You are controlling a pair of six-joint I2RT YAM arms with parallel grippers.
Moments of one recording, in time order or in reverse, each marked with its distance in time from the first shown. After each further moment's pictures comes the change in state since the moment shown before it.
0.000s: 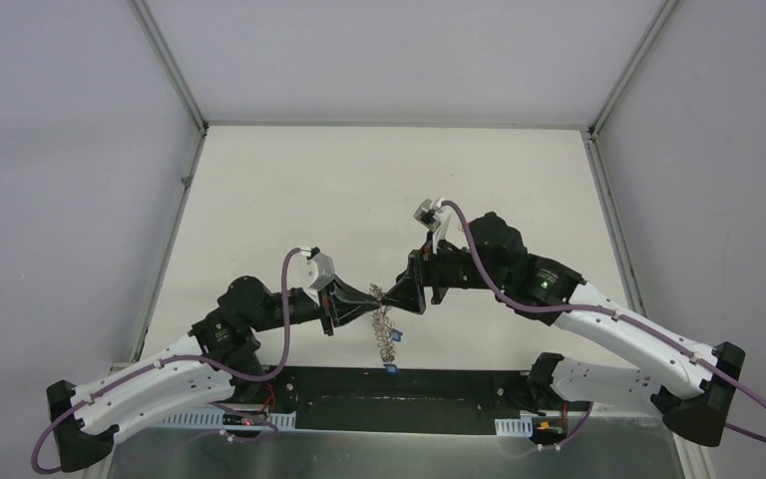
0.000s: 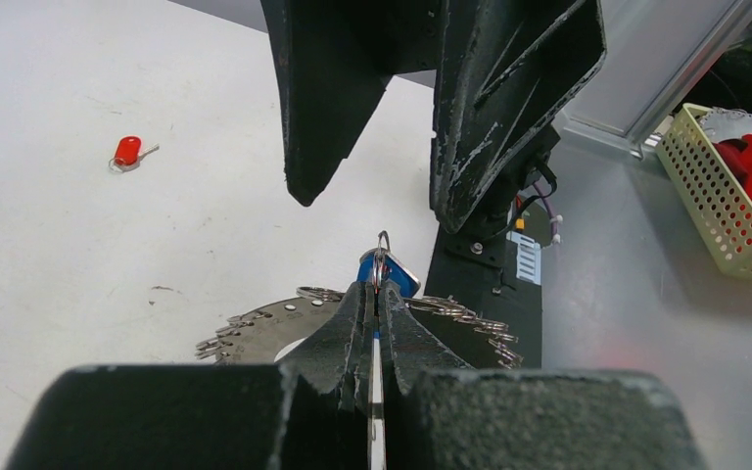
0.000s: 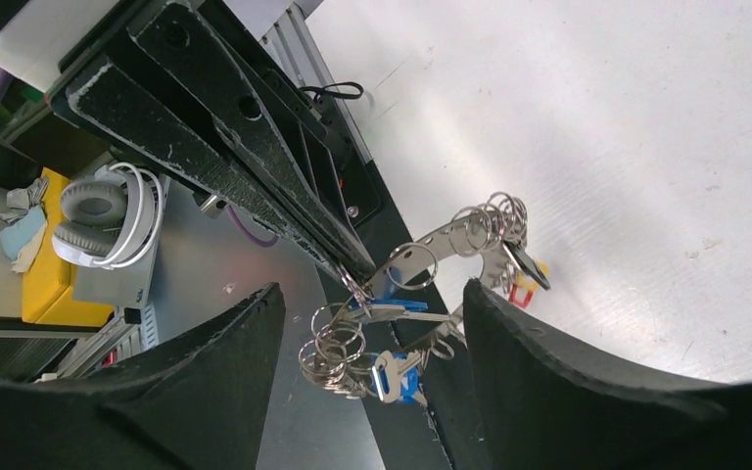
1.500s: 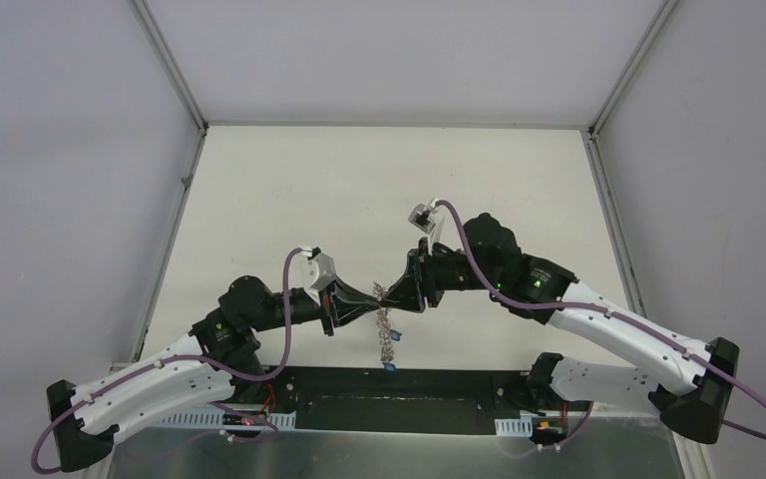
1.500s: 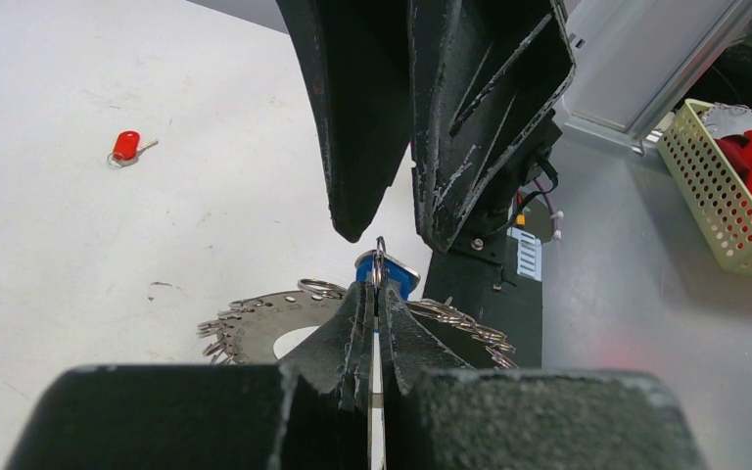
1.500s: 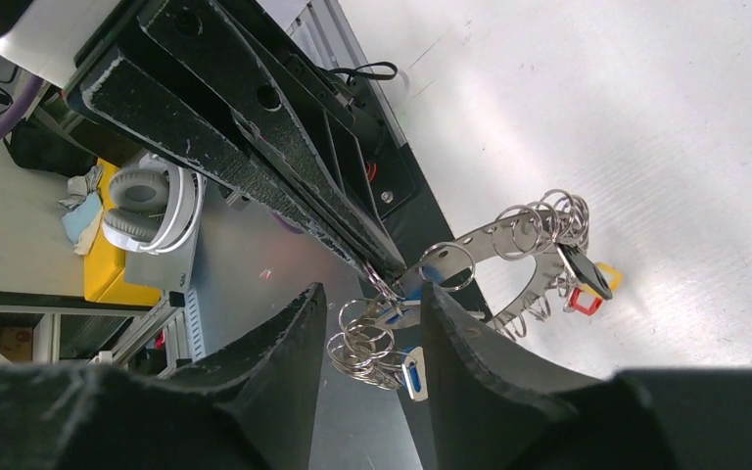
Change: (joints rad) left arm 0.000 0.005 0.001 -0.006 0.002 0.001; right arm 0.000 0.027 -0.019 0.038 -0.074 0.072
